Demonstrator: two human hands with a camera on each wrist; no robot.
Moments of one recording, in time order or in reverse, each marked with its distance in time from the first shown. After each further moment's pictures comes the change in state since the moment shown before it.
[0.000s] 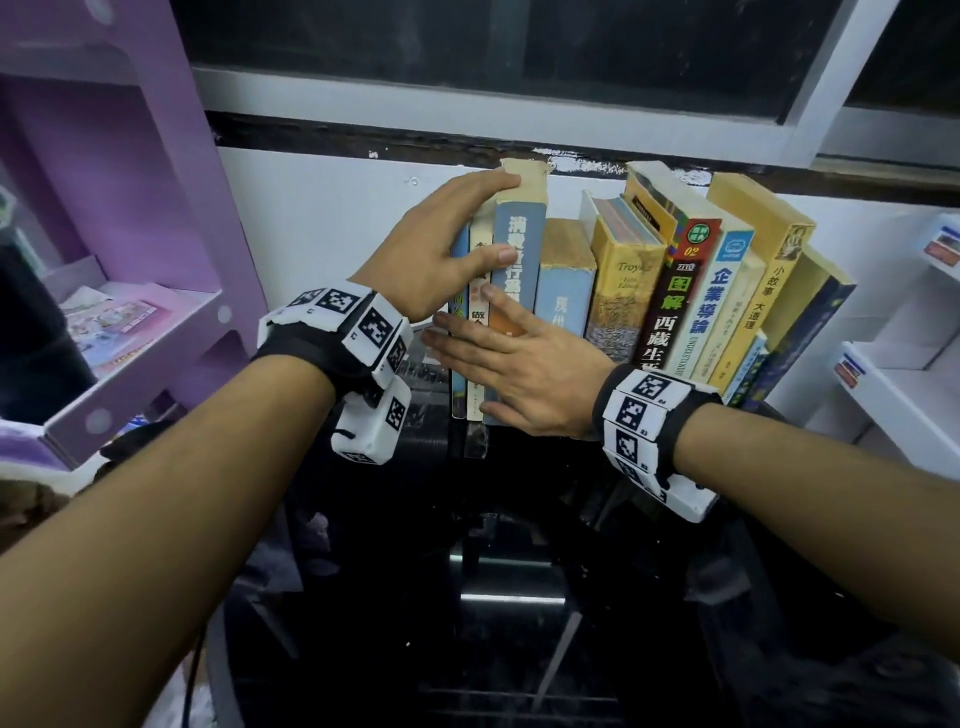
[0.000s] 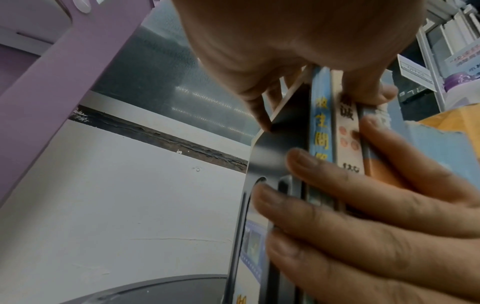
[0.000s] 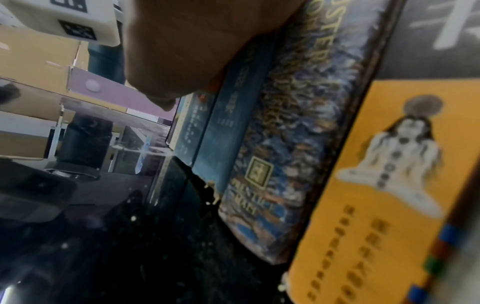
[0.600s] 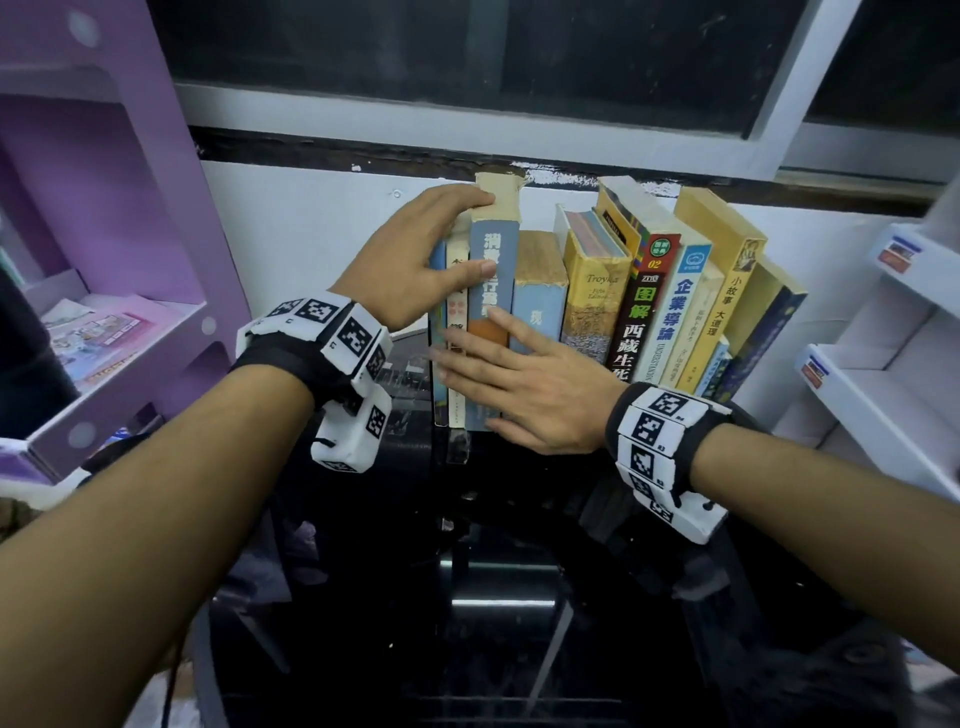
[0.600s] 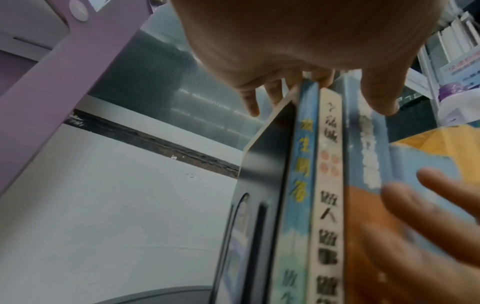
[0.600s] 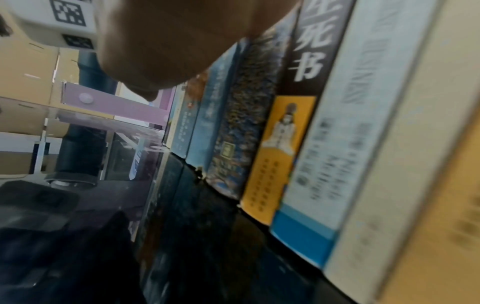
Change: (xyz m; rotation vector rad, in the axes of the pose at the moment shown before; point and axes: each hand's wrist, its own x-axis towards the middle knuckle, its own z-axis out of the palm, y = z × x) left_hand 0.001 0.003 -0.005 0.088 -0.015 -0.003; right_hand -0.029 -0.003 -0.016 0.095 0.001 0.023
